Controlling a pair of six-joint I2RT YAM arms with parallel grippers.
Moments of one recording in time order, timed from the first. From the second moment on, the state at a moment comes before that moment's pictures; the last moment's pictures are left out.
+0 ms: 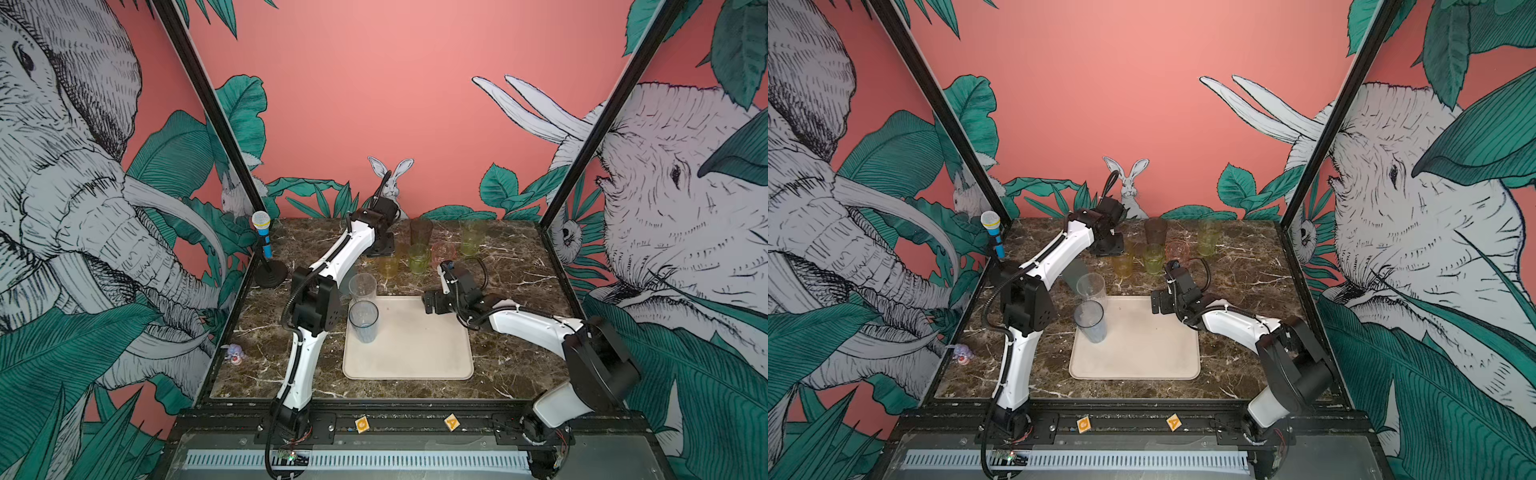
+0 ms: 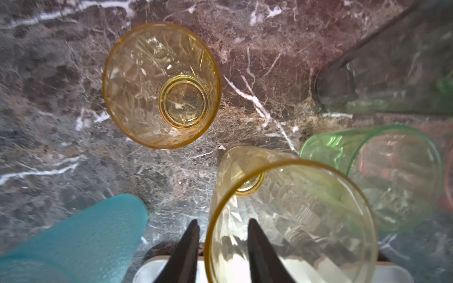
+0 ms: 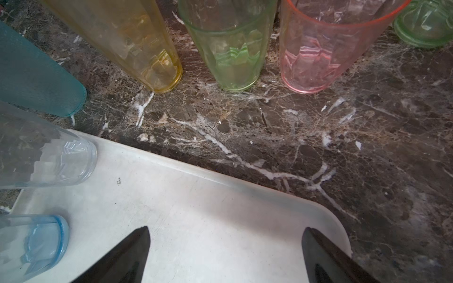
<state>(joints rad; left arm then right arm) -0.49 2.26 2.22 -1.12 -0.14 -0.50 0.62 1.55 0.88 -0.12 0.08 0.35</state>
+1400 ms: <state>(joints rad) -0.47 1.92 2.06 -1.19 -0.08 -0.44 0.62 1.55 0.88 -0.12 0.07 0.36</state>
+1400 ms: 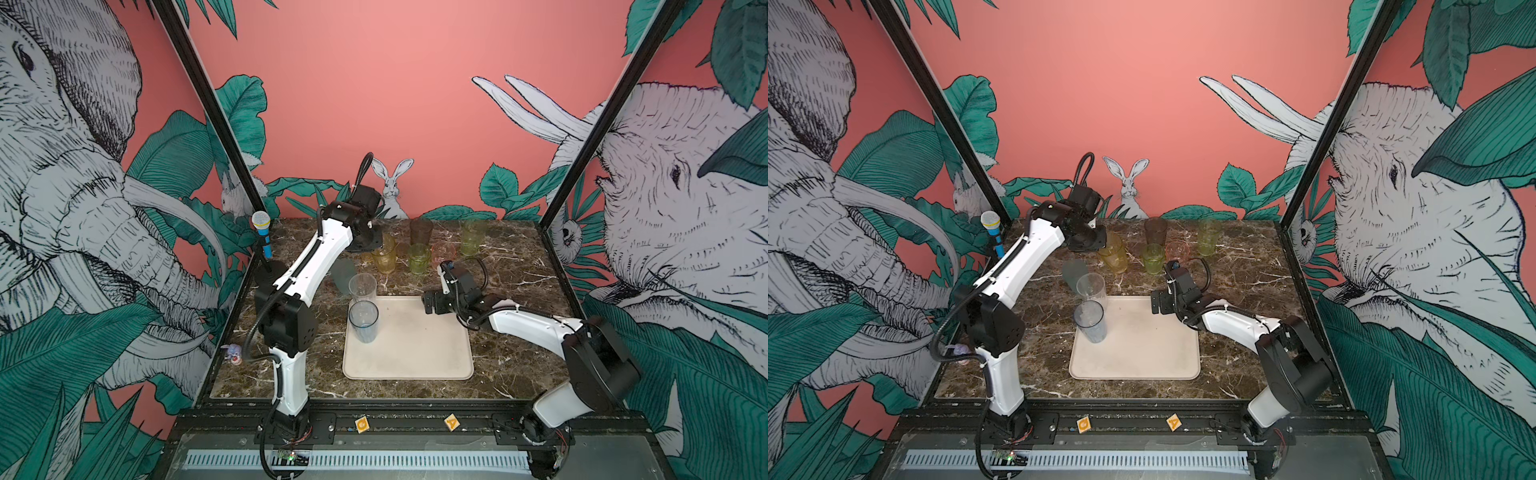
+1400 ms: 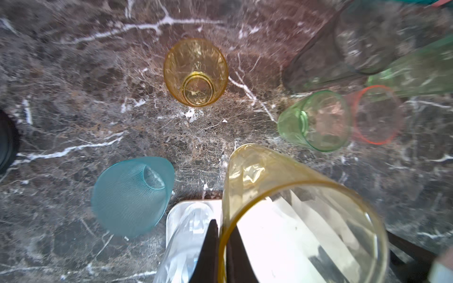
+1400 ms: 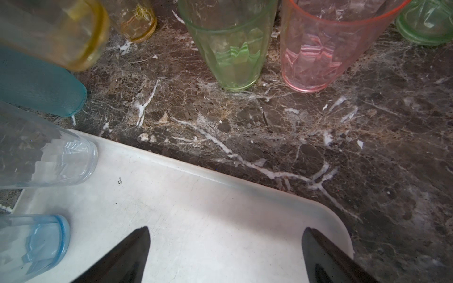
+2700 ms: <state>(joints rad) -0.47 1.25 1.85 -1.64 -0.27 -0.48 0.62 1.58 0.88 -0.12 0.06 0.37</state>
